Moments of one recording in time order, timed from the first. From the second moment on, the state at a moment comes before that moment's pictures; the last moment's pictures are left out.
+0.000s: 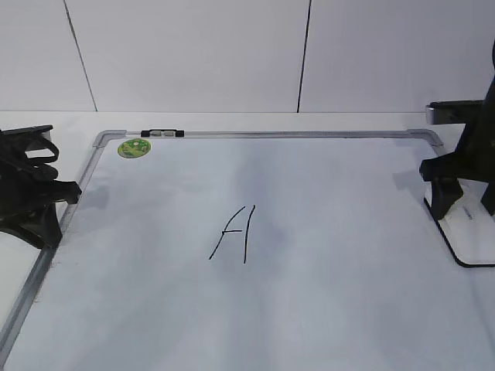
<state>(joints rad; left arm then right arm) -0.11 1.88 -1.12 -0.21 0.83 -0.01 0.02 1.93 -1.37 -0.08 1.05 -0.02</state>
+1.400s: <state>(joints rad) -0.11 1.69 -1.29 -0.15 0.90 0.03 0.02 1.76 -1.57 0.00 1.22 -0.05</state>
